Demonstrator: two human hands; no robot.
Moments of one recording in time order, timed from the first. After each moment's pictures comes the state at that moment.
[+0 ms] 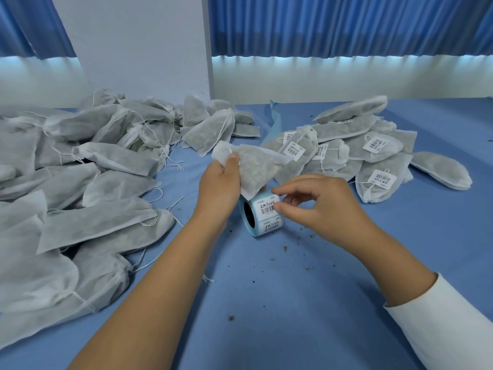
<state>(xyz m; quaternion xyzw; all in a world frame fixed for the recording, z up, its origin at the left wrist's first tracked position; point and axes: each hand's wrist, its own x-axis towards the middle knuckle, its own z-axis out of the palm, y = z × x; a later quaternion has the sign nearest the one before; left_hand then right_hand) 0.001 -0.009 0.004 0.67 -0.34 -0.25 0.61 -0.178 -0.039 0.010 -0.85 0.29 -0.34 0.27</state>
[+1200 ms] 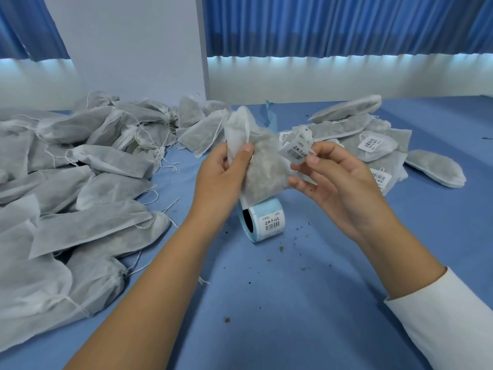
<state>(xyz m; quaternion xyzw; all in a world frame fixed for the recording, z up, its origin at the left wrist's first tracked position) -0.008 0.002 0.015 0.55 -0.43 -0.25 0.67 -0.184 -0.045 0.026 -0.54 0.16 -0.47 0.68</state>
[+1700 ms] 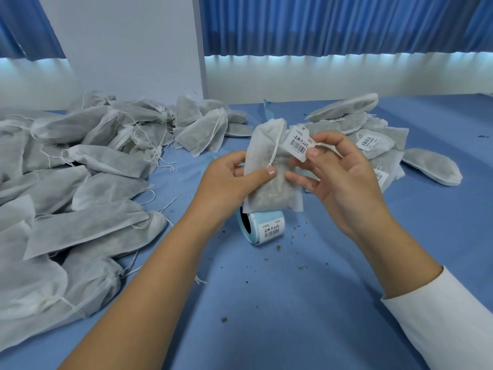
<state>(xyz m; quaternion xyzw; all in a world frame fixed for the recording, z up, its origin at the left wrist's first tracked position) -0.012 0.011 0.022 0.51 -0.48 -0.39 0.60 -0.183 -0.045 0.029 -0.55 0.18 -0.52 0.63</state>
